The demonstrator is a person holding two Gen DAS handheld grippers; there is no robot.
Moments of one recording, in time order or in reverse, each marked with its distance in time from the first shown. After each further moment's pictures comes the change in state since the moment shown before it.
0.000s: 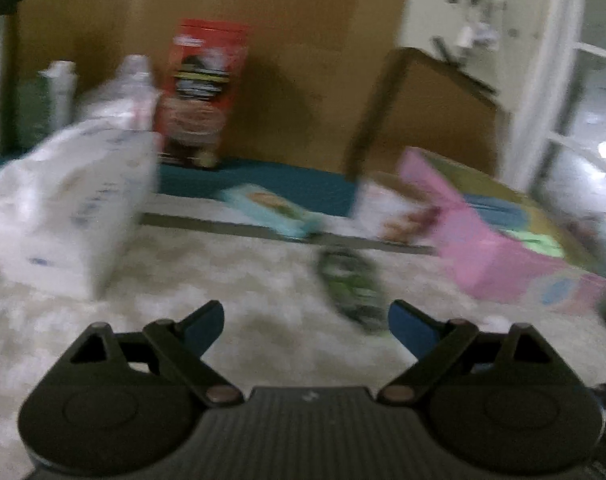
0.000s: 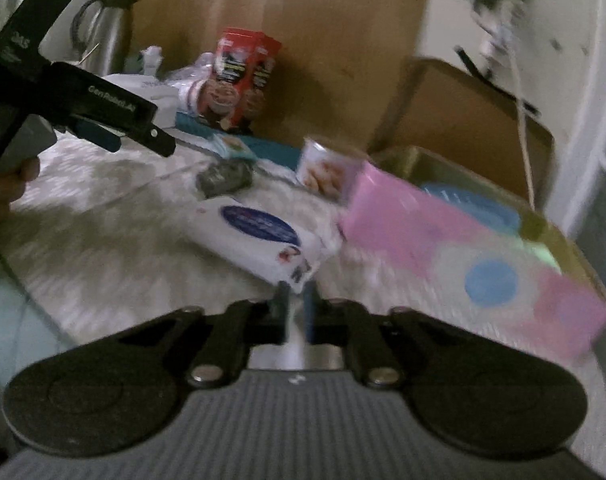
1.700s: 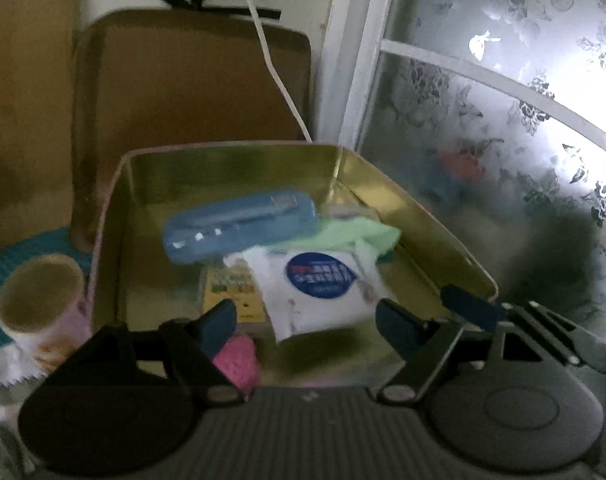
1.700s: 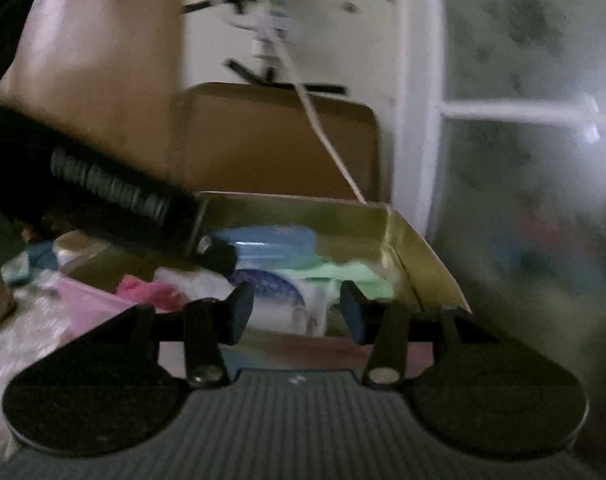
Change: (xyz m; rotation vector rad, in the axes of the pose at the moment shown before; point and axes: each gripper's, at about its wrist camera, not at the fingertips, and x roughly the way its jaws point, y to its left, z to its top) left arm 0.136 -0.247 0.064 0.314 0.175 -0.242; right arm 0.035 -0.153 0.018 0.385 -0.142 -0.282
